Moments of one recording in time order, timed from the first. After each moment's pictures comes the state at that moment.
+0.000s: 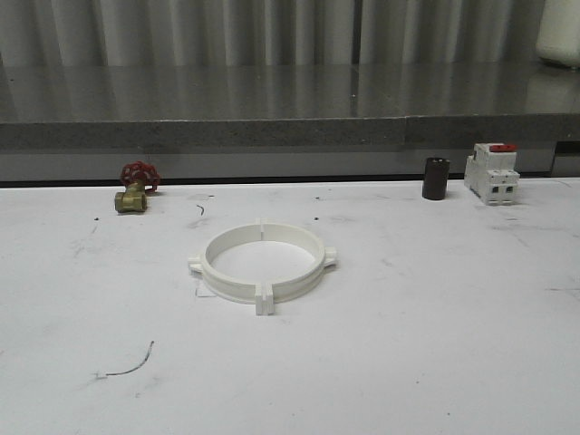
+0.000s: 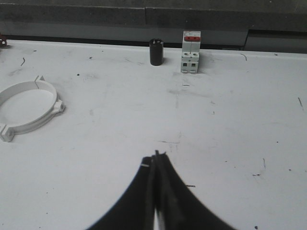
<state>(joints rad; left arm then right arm) -0.03 -0.01 -0.05 -0.07 0.16 0.17 0.37 0.28 -0.39 -0.36 0.61 0.46</state>
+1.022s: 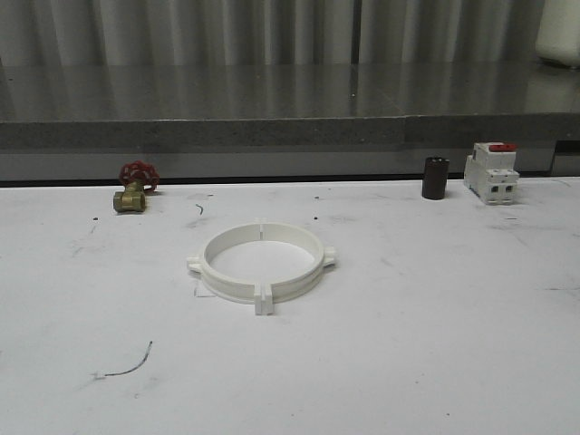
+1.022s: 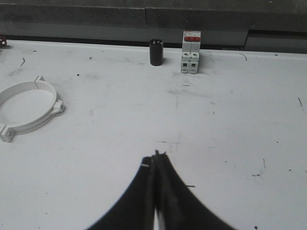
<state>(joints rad) -0.01 -0.01 0.01 -0.07 0.17 0.17 0.37 0.28 -0.39 -0.36 0.61 0.46</state>
